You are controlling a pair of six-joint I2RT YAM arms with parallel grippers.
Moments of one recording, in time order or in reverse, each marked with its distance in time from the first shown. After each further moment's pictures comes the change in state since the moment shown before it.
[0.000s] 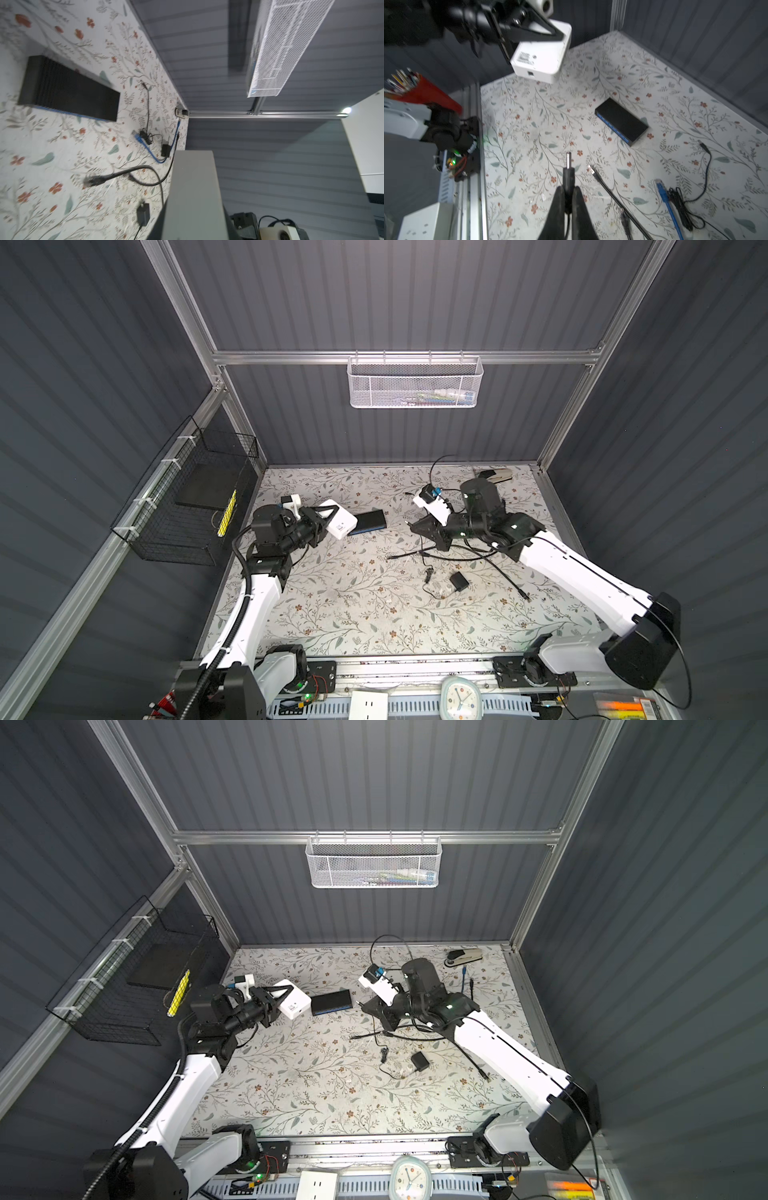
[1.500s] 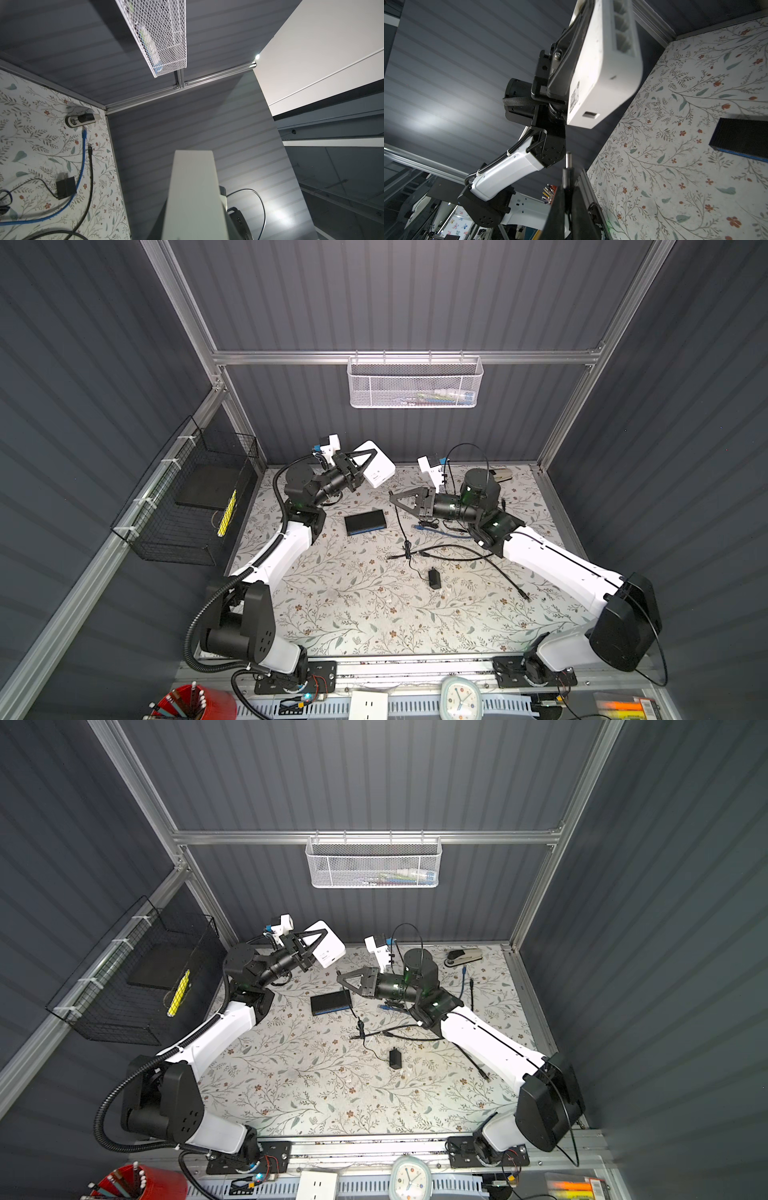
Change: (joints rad) left arm -0.258 0.415 0.376 0.575 0.033 -0.249; right arm 0.001 0.140 -0.007 0.617 -0.189 0.985
